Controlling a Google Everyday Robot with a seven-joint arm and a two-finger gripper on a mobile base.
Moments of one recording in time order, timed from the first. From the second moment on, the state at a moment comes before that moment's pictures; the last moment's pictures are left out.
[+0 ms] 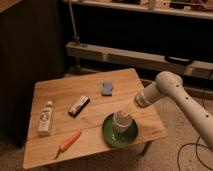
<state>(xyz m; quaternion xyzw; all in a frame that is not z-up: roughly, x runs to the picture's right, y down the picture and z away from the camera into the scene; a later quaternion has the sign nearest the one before) 0.126 0.108 0.751 0.14 -0.41 -0.78 0.45</state>
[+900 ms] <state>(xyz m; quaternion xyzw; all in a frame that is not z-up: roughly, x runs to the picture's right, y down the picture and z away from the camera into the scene) 0.115 0.103 0.743 0.17 -0.38 -0.80 0.44</state>
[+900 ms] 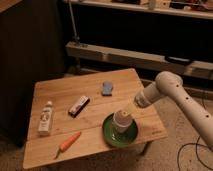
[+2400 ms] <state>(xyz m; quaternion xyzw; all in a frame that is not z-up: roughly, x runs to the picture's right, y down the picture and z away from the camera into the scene) -0.103 0.140 0.642 0.43 -0.29 -0.86 -0.02</state>
